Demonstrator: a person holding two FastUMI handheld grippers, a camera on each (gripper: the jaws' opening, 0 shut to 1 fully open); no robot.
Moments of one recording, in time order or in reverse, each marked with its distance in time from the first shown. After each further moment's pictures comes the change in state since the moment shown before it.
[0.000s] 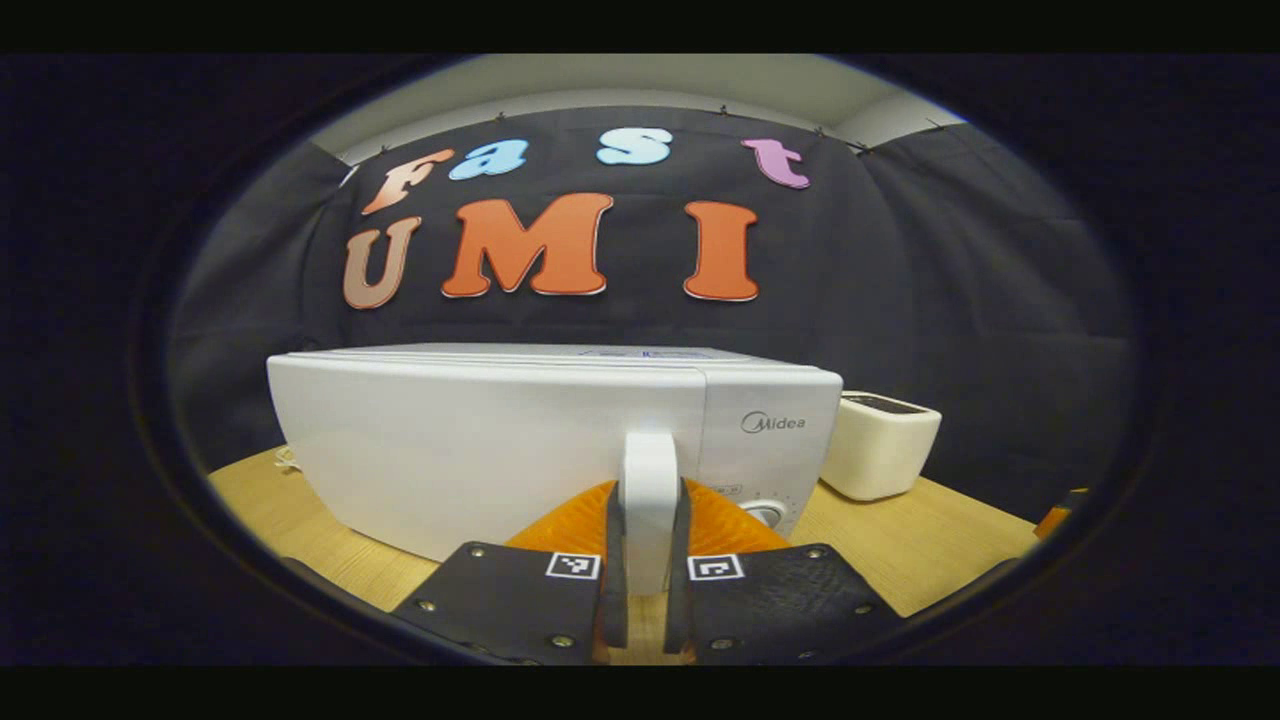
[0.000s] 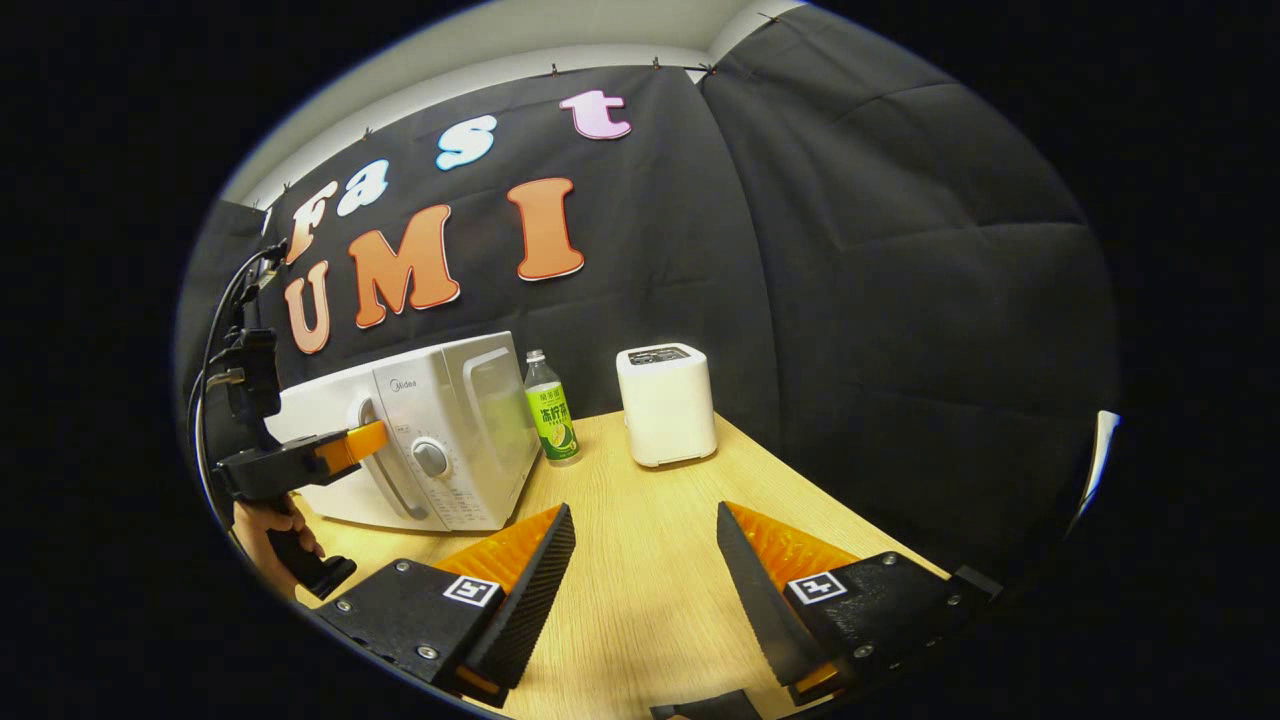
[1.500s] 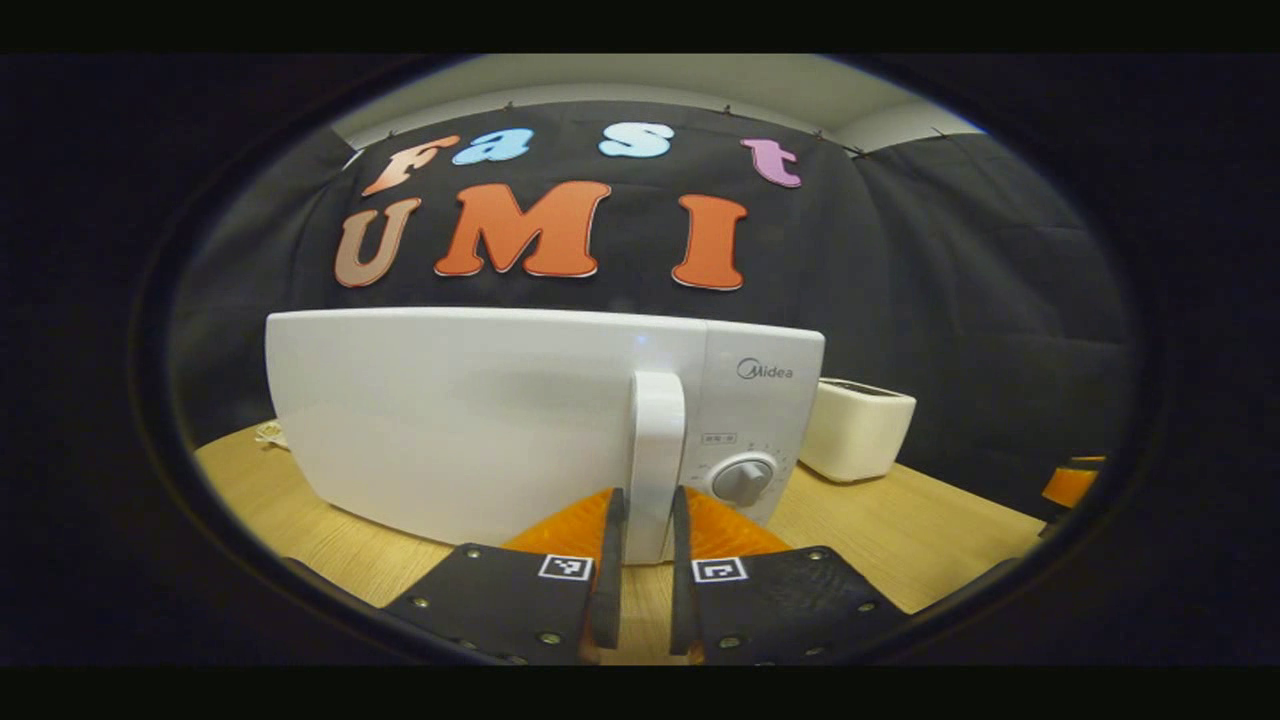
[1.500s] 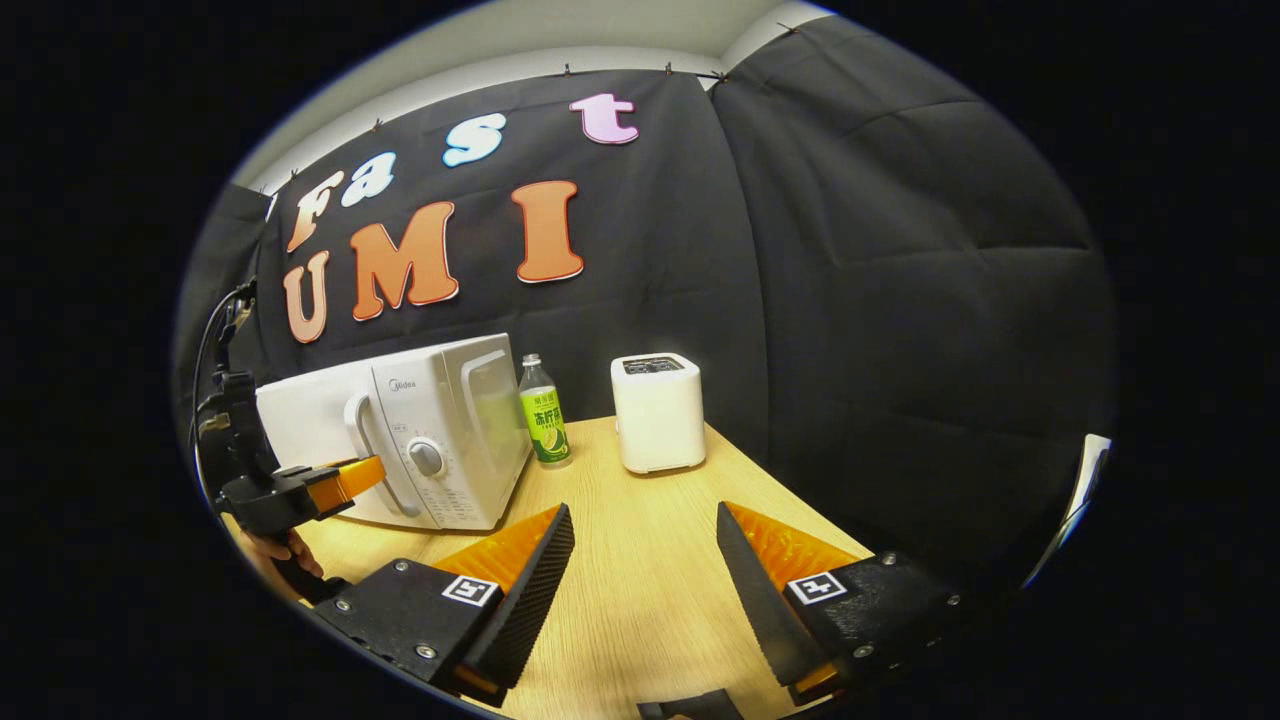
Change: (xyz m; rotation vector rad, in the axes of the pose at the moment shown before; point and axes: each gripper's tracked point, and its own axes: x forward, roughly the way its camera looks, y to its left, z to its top) left arm -0.020 0.002 -0.031 -0.030 0.010 -0.046; right arm -0.009 -0.003 0.012 -0.060 -0.011 -0.033
